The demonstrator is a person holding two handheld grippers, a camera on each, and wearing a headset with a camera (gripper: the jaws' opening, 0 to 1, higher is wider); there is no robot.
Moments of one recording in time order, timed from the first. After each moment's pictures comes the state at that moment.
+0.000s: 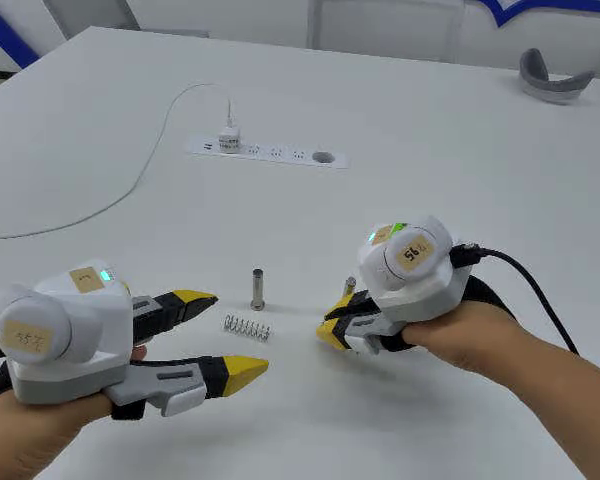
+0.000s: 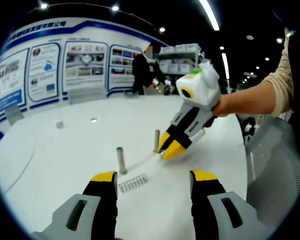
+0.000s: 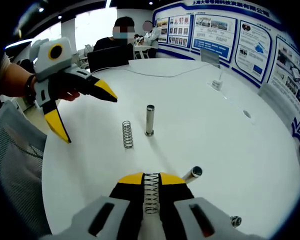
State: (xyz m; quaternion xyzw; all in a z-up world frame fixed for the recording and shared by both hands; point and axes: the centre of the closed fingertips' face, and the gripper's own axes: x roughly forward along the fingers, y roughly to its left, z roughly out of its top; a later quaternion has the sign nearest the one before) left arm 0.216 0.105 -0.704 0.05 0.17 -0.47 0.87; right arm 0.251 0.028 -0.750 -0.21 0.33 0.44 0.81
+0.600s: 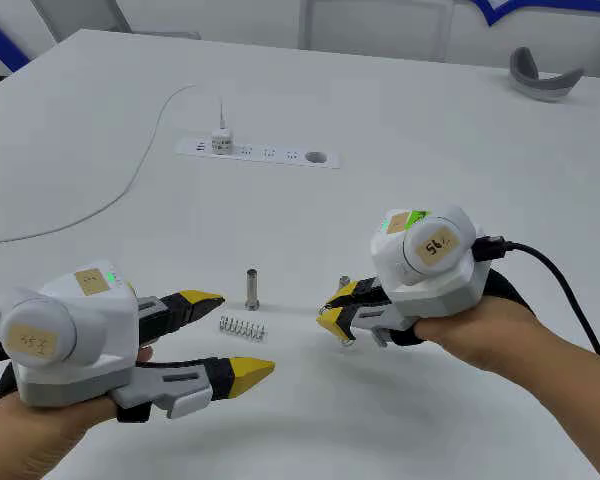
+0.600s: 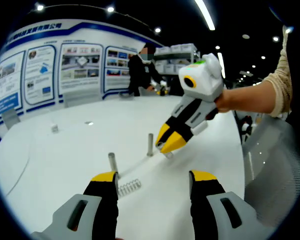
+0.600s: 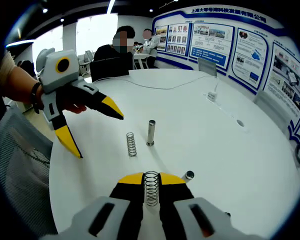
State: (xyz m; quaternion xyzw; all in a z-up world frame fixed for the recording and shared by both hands) left arm 0.211 0.091 -0.699 0.05 0.16 -0.48 0.86; right arm 0.245 0.028 -0.720 -0.20 0.29 0.44 0.83
